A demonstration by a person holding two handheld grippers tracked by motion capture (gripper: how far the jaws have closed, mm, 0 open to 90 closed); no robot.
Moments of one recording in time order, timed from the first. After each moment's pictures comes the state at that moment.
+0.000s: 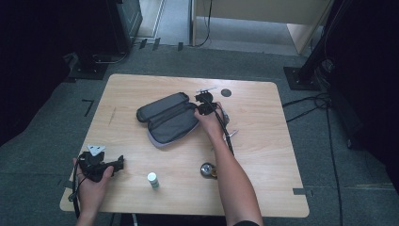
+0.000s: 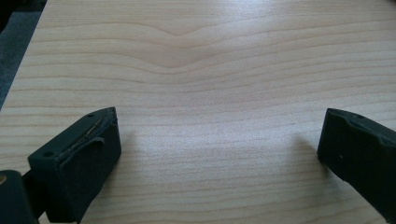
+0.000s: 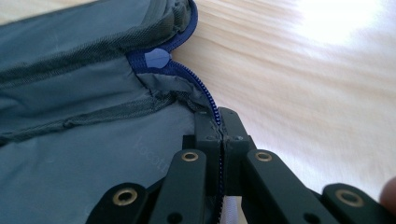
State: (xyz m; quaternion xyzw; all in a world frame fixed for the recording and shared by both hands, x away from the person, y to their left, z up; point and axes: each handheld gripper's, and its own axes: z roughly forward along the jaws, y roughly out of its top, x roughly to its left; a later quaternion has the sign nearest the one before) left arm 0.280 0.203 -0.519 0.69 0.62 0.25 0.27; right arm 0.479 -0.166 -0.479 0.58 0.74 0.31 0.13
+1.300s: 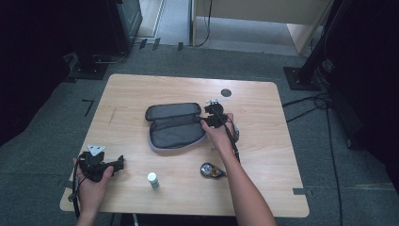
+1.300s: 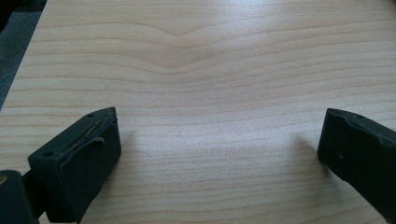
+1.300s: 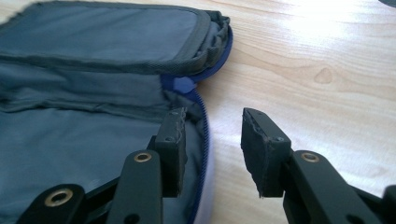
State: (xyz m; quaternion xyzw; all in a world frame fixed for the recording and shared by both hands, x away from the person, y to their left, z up) left arm 0.280 0.203 -0.519 0.69 0.62 0.25 0.27; right arm 0.424 -0.191 -0.467 0.58 0.74 0.30 0.13
